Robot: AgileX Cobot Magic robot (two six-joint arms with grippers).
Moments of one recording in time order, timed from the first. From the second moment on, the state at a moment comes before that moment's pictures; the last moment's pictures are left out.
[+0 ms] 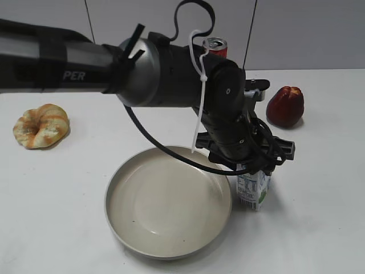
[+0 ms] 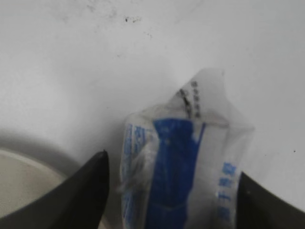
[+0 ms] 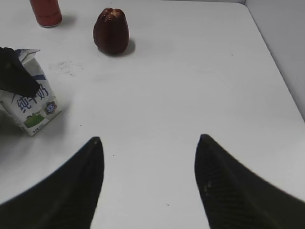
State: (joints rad) left arm -0.98 2.18 -1.65 -0.24 0.64 -0.37; right arm 0.03 -0.01 -0.41 0.03 0.94 0.00
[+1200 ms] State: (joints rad) left arm -0.50 1.58 -1.60 0.10 1.21 -0.15; right arm 0.03 -0.01 -0.41 0.03 0.94 0.00
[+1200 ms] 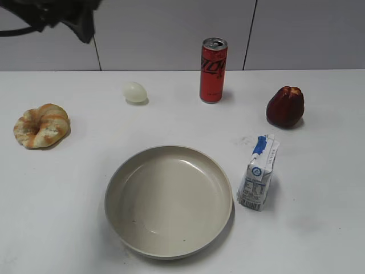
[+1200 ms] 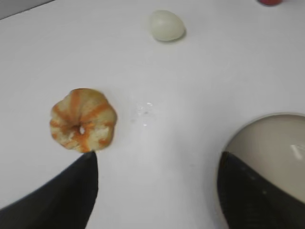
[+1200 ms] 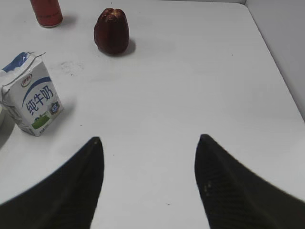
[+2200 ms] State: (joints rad) left arm -0.12 0.38 -0.57 0.01 1.13 -0.04; right arm 0.03 -0.01 -0.41 0.03 0.94 0.00
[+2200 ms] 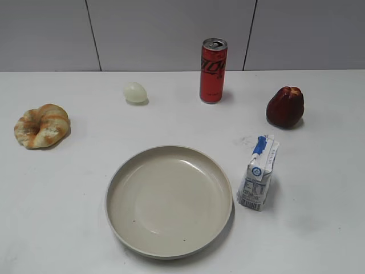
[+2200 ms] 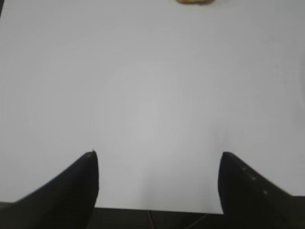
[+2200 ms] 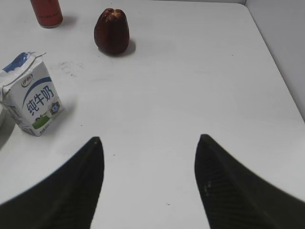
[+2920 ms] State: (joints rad) left arm -0.12 0.20 -0.49 -0.12 1.08 0.11; right arm 0.03 -0.01 -0.41 0.03 0.94 0.00
